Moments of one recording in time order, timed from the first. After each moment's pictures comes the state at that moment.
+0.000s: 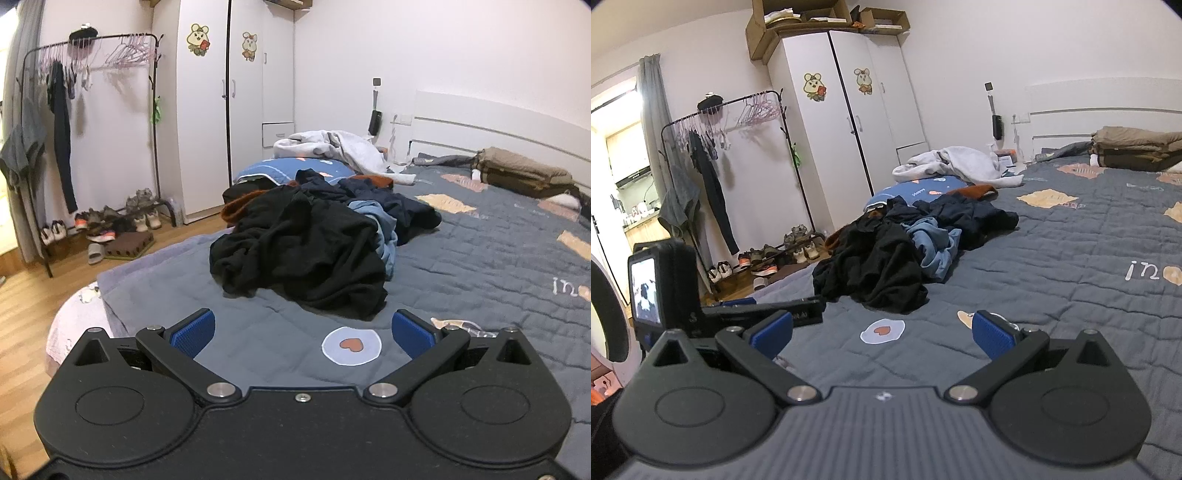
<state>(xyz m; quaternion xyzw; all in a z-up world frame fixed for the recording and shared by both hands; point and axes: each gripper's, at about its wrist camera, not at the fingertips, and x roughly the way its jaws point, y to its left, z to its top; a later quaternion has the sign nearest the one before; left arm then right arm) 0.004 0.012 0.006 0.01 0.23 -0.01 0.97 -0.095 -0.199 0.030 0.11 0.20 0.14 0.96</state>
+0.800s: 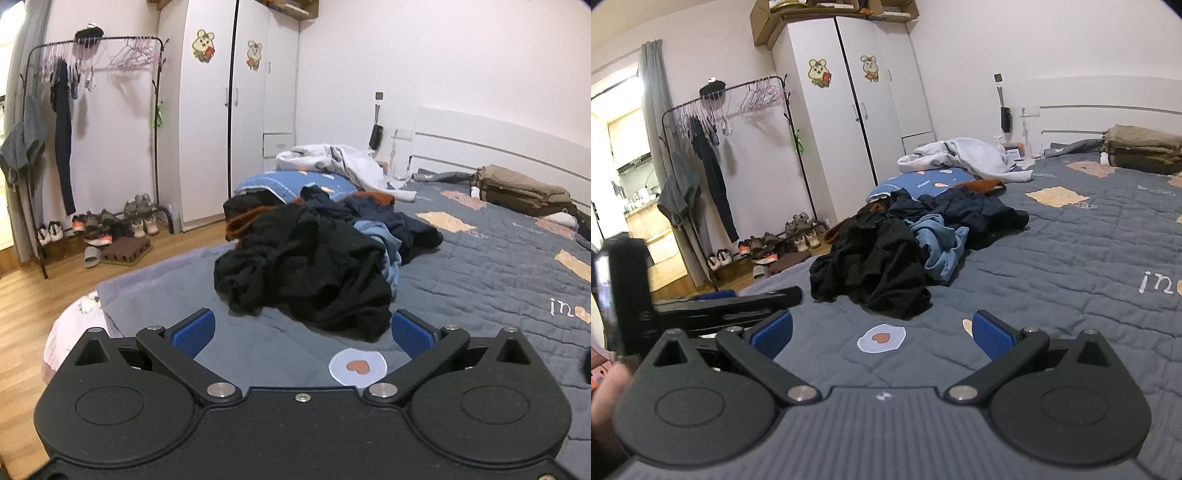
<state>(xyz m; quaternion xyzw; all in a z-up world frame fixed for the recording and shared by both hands) 0.011 0.030 0.021 -0.01 0.21 -0.02 0.98 -0.049 -0.191 0.033 0.09 0.22 0.15 0.96</state>
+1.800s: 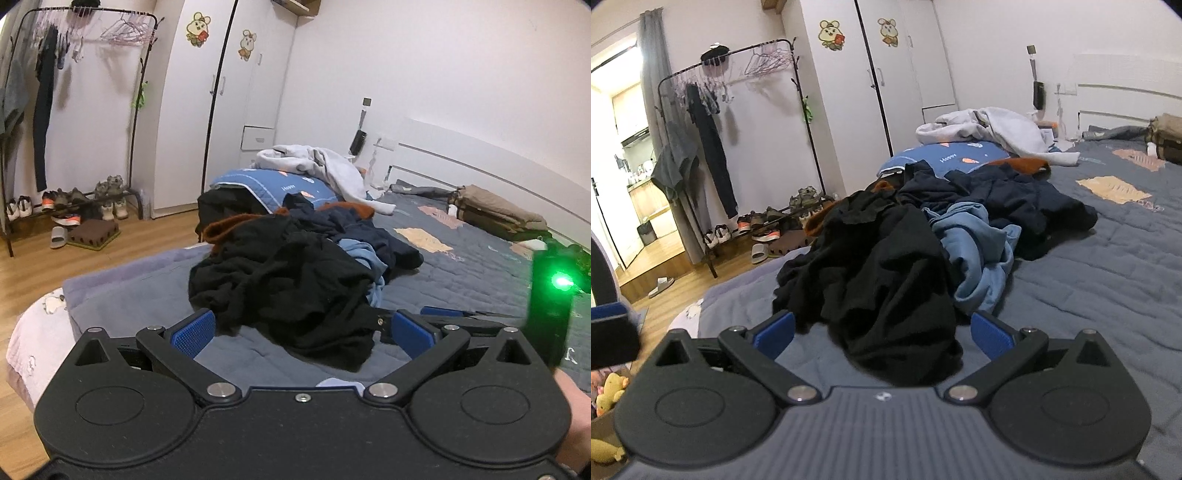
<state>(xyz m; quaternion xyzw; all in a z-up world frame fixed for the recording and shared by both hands) 0.050 0.061 0.035 -0.06 0.22 -0.07 0.97 0.141 -0.145 -0.017 0.07 0.26 0.19 0.95</state>
